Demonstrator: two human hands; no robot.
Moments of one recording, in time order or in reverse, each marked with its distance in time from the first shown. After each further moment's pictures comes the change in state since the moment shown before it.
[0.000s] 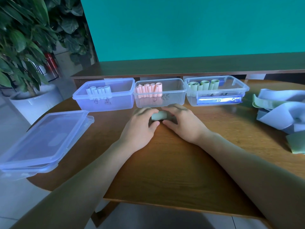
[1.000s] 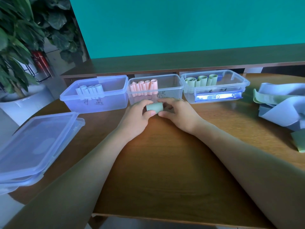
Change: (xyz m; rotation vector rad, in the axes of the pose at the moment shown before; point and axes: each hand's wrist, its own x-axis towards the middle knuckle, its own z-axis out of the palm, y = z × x) left_hand 0.044 -0.012 0.011 -0.124 -0.082 -0.067; right_hand 0.031 0.019 0.005 0.158 -0.019 0.127
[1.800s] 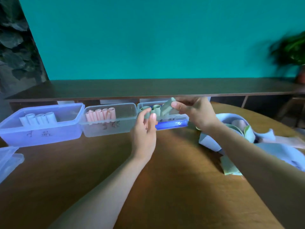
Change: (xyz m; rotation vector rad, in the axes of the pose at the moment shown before) left_hand 0.024 0.151 0.089 -0.732 0.311 -0.001; right_hand -0.043 0.038 -0.180 0.306 0.412 0.164
